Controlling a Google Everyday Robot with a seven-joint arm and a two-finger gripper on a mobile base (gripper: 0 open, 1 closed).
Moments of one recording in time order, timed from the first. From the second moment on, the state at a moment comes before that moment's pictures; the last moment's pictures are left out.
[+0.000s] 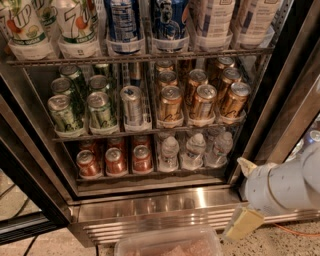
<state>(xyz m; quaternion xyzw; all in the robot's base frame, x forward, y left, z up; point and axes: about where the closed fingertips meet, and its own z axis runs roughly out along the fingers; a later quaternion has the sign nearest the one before) 0.390 -0.188 0.736 -0.56 0.79 0.05 0.24</state>
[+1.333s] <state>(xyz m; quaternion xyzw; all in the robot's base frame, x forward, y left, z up) 0.465 -0.193 0.681 -0.39 0.80 0.07 0.45</state>
